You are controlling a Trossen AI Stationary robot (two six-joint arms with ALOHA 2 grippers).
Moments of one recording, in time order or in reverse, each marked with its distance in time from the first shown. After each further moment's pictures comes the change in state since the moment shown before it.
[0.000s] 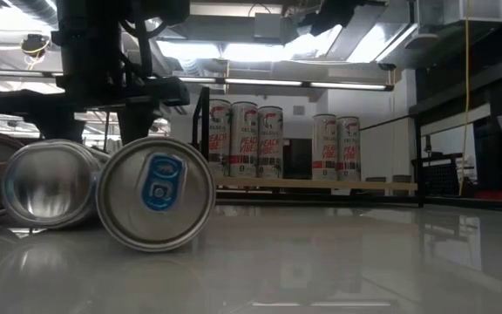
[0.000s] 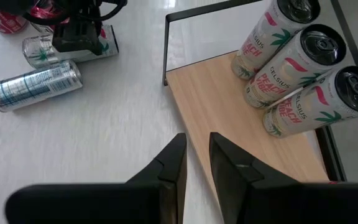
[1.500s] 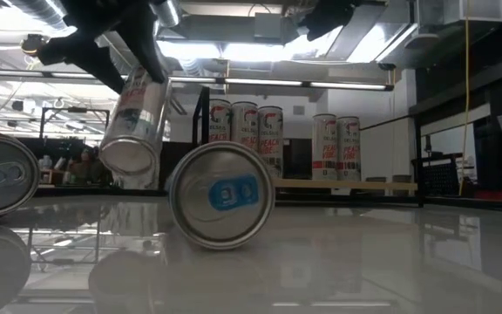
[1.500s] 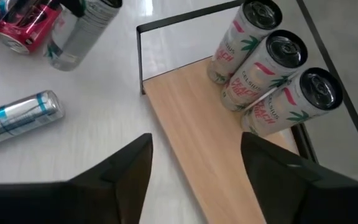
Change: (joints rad) left arm -0.060 -0.351 -0.001 -0.063 -0.437 0.394; right arm 0.000 0.000 0.000 0.031 0.093 0.034
